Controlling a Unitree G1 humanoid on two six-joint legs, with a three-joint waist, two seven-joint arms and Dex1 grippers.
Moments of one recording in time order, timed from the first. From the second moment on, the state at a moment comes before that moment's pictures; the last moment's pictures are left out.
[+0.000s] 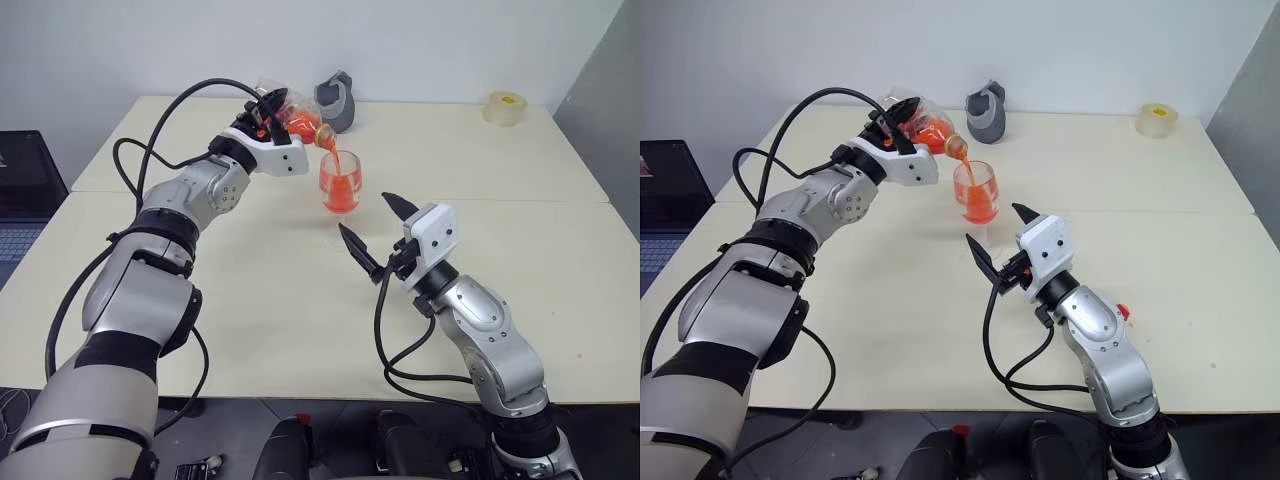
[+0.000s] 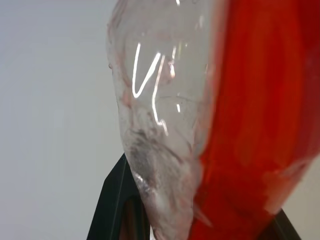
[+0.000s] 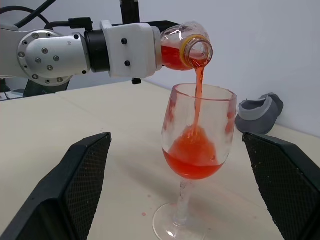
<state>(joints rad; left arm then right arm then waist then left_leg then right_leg) -1.29 0.56 -0.48 1.22 0.77 -0.62 0.32 -0.28 -0.18 0.22 -0.52 0.14 0.41 0.31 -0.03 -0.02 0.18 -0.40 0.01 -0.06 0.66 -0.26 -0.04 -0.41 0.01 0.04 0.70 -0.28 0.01</state>
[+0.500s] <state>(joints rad) -1.30 0.56 -0.49 1.22 0.78 -0.62 0.32 -0.28 -0.18 0.22 -0.51 0.14 0.41 0.31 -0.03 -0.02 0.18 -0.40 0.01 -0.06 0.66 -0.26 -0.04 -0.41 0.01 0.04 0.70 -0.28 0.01</state>
